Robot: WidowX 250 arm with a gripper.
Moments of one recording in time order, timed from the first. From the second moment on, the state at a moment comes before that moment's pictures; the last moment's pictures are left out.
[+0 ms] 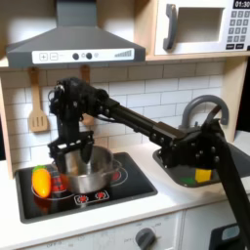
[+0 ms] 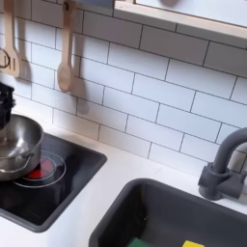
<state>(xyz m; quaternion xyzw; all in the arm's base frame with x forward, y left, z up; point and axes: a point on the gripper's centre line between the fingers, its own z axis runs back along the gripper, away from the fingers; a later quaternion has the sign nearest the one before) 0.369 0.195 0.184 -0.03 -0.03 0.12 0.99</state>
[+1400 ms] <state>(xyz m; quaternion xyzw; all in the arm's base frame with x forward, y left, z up) 0.379 0.125 0.156 -0.02 -0.01 0.08 1.00</state>
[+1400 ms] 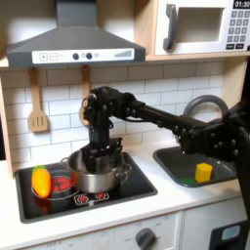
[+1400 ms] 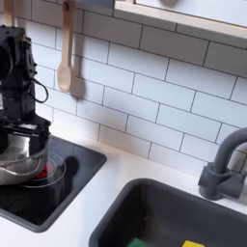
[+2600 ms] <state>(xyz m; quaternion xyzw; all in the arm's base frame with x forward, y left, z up) 0.371 0.038 0.153 -0.02 -0.01 0.04 1.00</state>
